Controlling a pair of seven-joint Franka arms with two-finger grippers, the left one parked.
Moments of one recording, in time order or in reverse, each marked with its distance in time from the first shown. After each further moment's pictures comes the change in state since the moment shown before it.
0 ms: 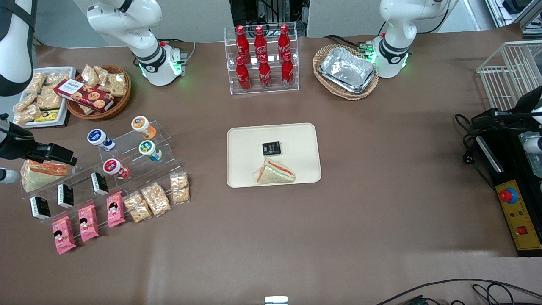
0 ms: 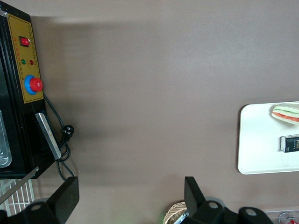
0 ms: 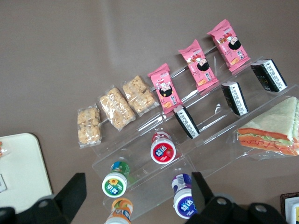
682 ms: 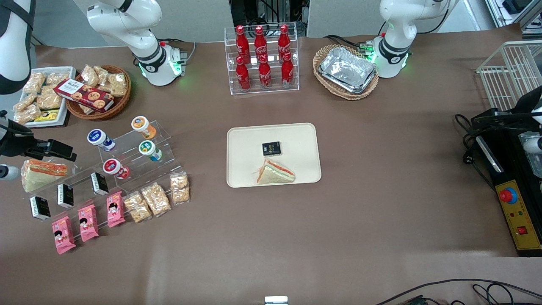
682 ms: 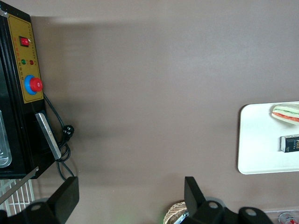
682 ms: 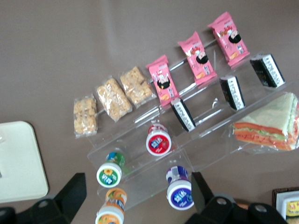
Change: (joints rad) arm -0.003 -0.009 -0.003 0.000 -0.009 -0.046 -0.039
